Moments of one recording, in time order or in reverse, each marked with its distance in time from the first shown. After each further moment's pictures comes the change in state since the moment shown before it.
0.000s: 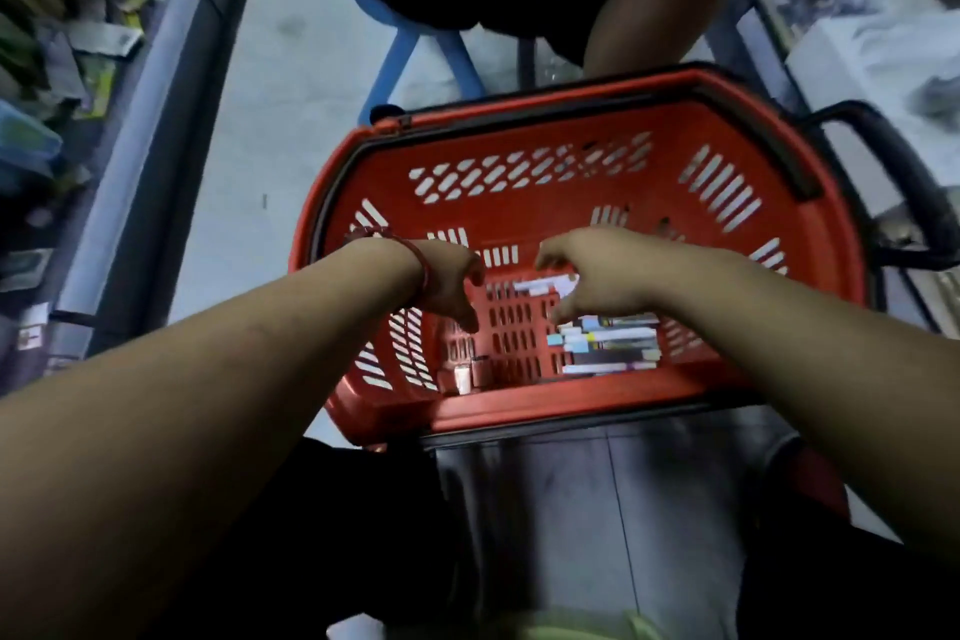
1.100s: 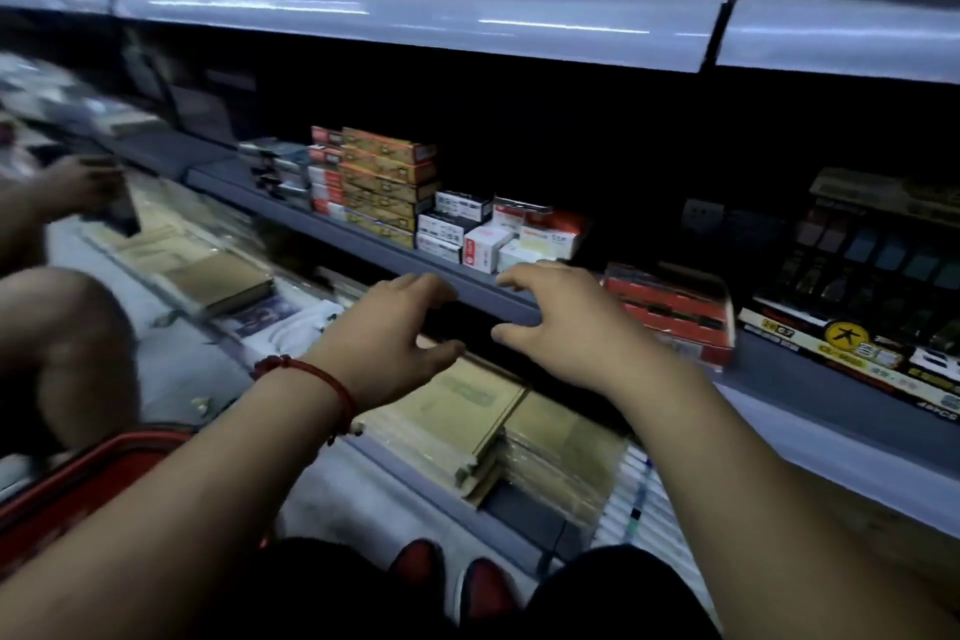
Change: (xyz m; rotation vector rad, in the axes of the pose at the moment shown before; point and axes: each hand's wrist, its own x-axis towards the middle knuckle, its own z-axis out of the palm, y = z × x) left_hand -0.188 0.459 -0.118 0.043 0.776 1.079; right_hand -0.505 0.145 -0.036 0.183 1.131 0.710
